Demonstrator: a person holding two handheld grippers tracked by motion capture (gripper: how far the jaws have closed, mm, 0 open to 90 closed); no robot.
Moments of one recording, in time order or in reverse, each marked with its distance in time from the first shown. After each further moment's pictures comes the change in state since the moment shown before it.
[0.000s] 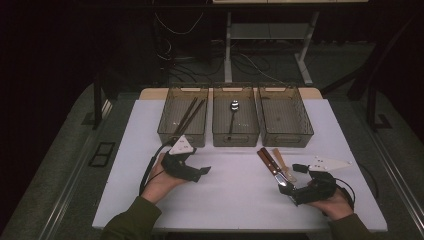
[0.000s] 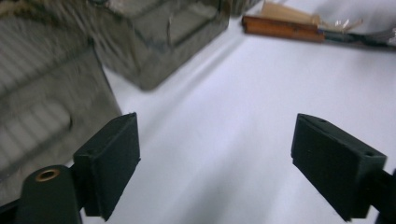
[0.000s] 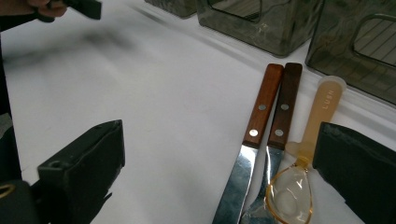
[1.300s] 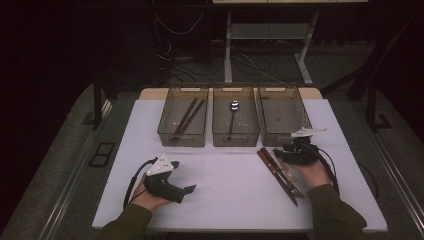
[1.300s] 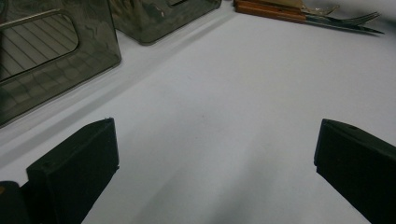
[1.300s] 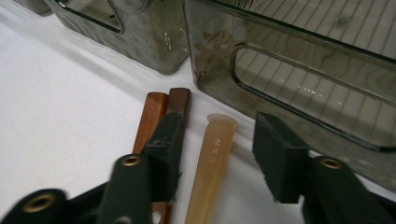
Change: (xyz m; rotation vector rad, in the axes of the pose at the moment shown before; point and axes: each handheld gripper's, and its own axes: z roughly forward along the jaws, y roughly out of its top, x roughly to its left) left arm -0.007 -0.045 -0.031 -0.068 -0.014 -0.054; right arm -0.054 0.049 0.059 0.164 -0.284 0.124
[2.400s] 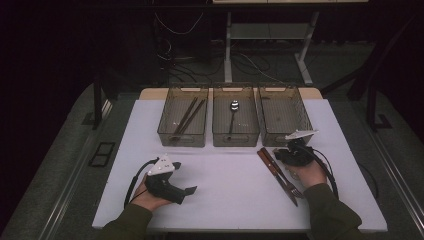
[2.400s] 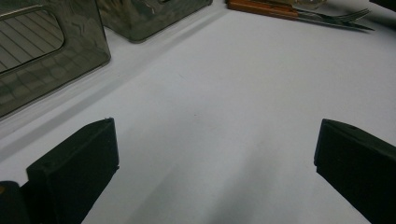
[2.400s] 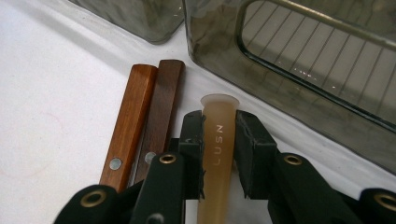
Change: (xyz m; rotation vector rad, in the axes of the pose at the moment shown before) left arm 0.000 0.000 0.002 0.011 -0.029 0.007; right arm 0.001 -0.005 0.015 0.094 -0.019 -0.026
